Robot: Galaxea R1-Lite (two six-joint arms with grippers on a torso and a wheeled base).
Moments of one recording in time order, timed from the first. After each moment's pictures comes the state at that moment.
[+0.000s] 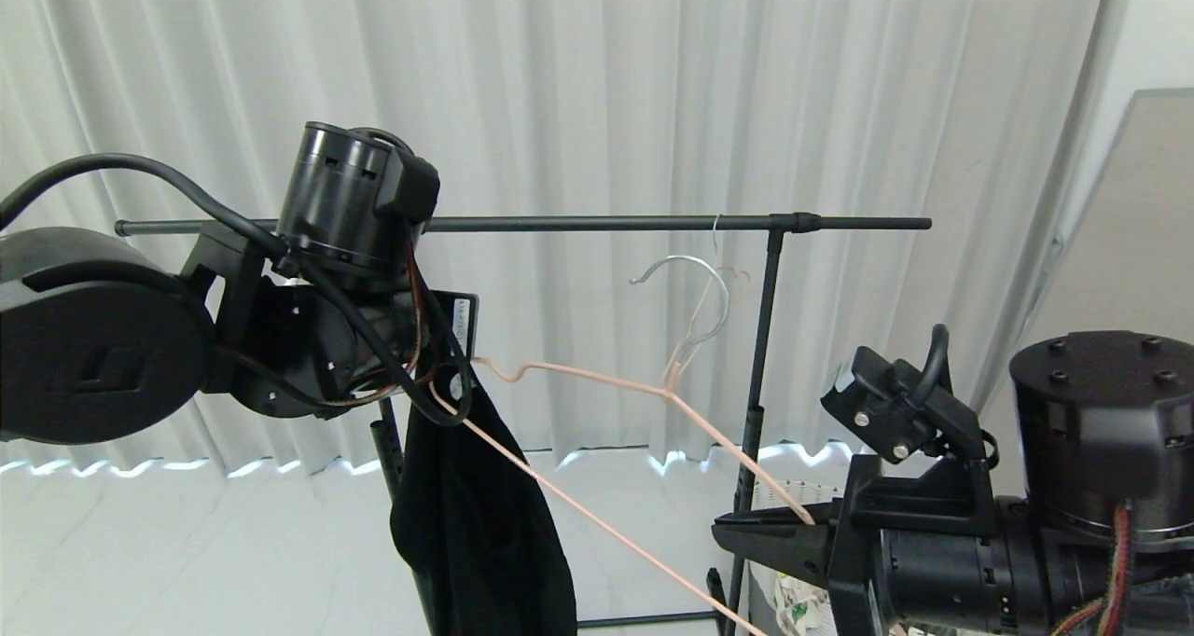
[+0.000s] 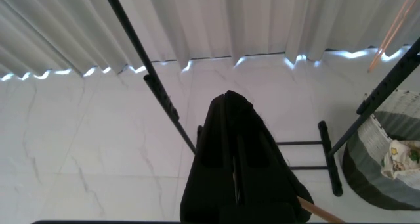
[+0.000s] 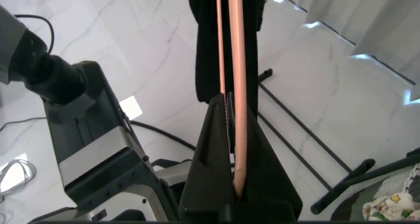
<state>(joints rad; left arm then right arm) -0.54 1.64 -1.19 0.14 0.59 -0.14 0.95 1.48 -0.68 -0.39 0.22 0.18</state>
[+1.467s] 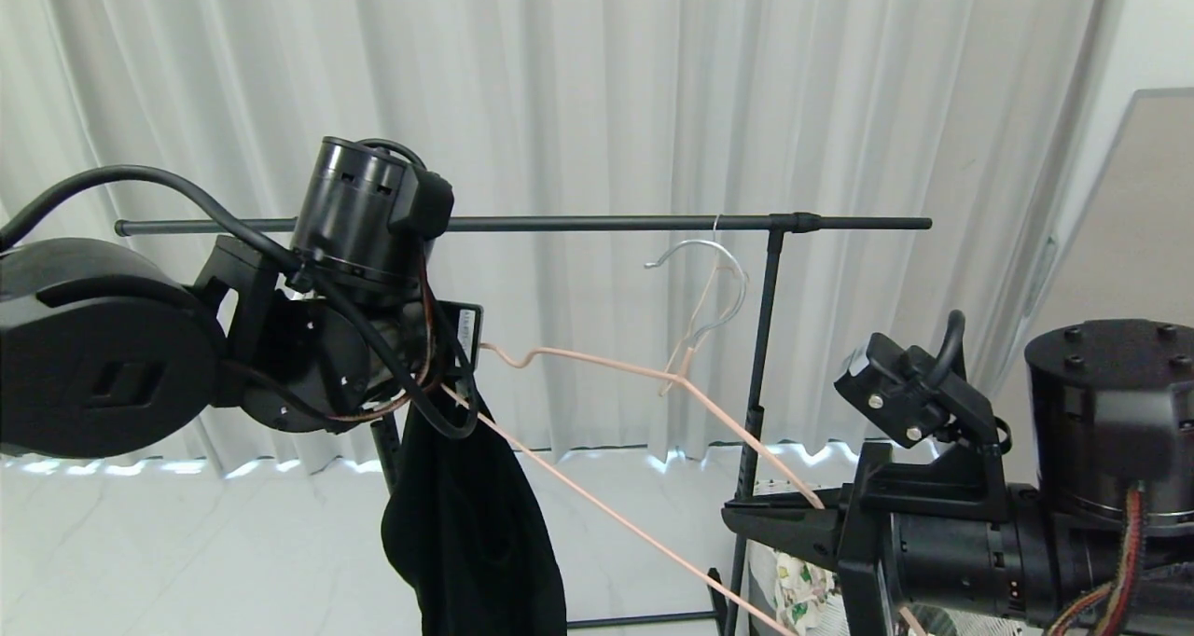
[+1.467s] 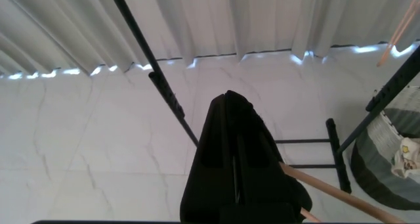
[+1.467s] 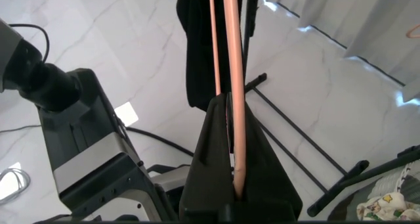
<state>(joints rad) -0.57 1.64 -1.17 0.14 0.62 -0.14 0.93 1.46 -0.68 -0.39 0.22 0.17</state>
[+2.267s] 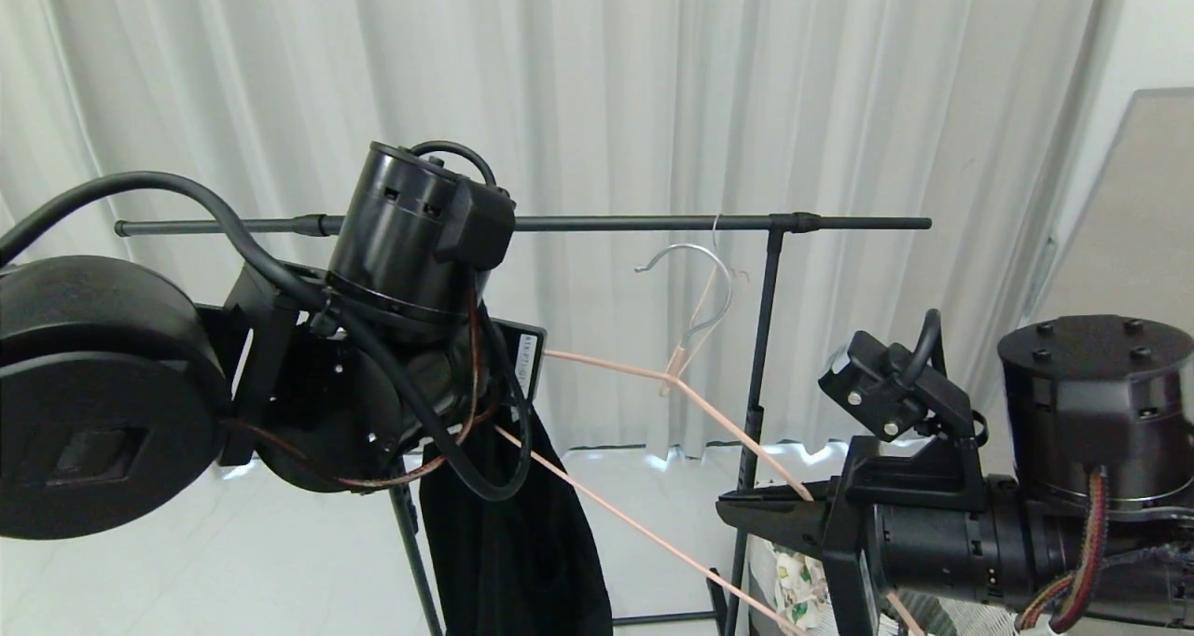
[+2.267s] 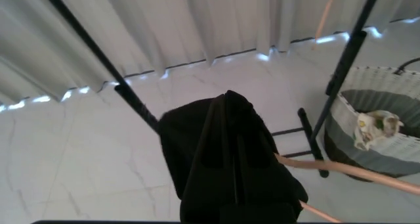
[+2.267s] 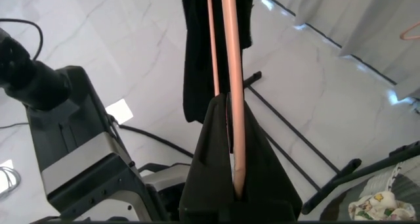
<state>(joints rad) -0.74 1.63 -1.17 0.14 0.62 -0.14 0.91 1.49 -0.70 -0.38 0.23 0.14</state>
